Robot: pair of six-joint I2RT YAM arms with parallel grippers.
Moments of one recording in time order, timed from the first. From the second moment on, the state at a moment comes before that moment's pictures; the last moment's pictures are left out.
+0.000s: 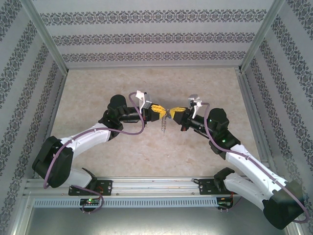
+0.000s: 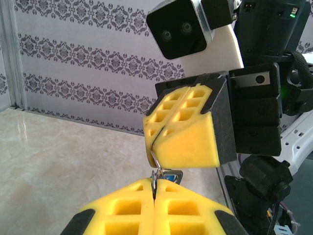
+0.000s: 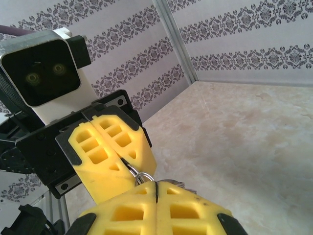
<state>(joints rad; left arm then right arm) -0.56 1.41 0.81 0.63 0.86 -0.16 0.50 0.89 0.57 0.26 -0.51 0.44</state>
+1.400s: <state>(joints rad) -0.57 1.37 0.86 0.50 0.77 0.35 0.48 0.81 0.55 0.22 -0.46 0.42</state>
